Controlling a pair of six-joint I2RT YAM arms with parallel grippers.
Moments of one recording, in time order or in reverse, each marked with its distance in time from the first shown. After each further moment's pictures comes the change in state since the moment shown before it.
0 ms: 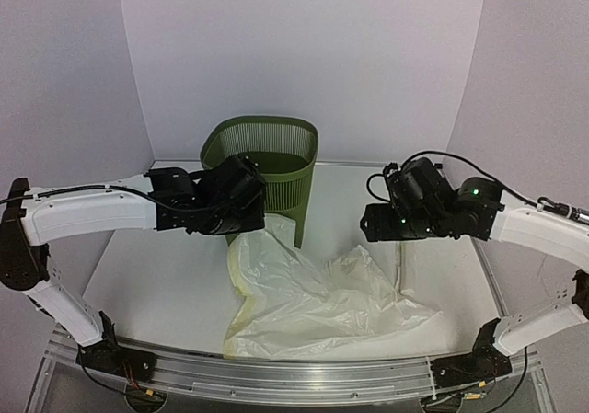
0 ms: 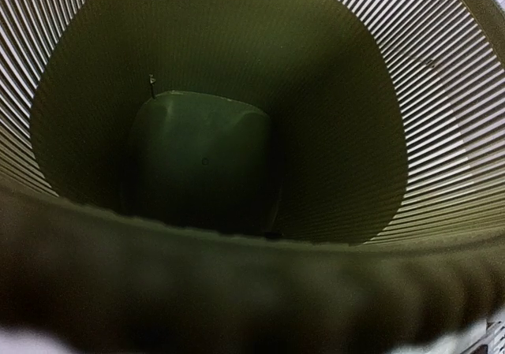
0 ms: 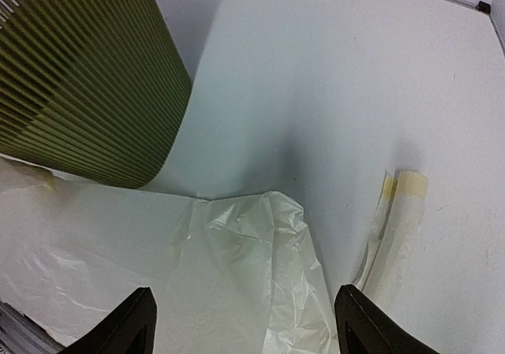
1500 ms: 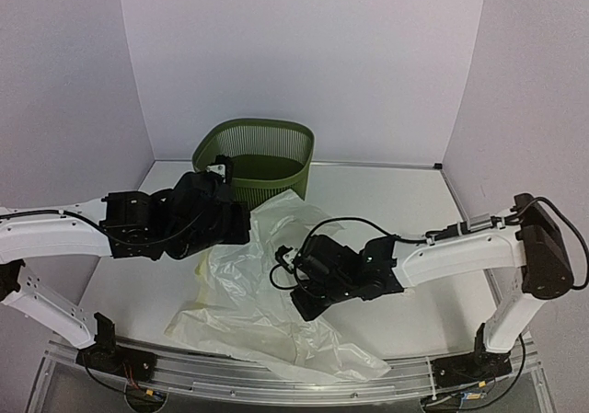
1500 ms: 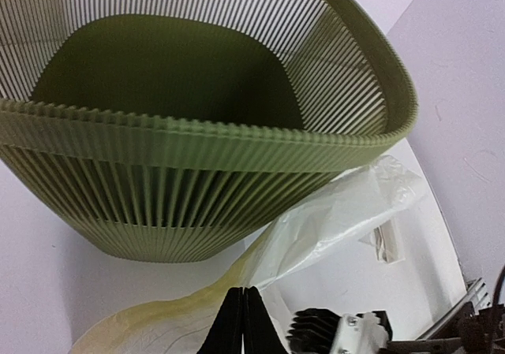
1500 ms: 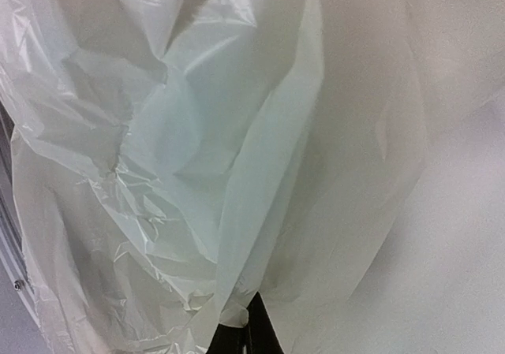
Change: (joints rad) left arm -0.126 -0.224 -0.183 0.188 -0.060 0.144; right arm 0.321 0.471 0.036 0.337 -0.276 -0.224
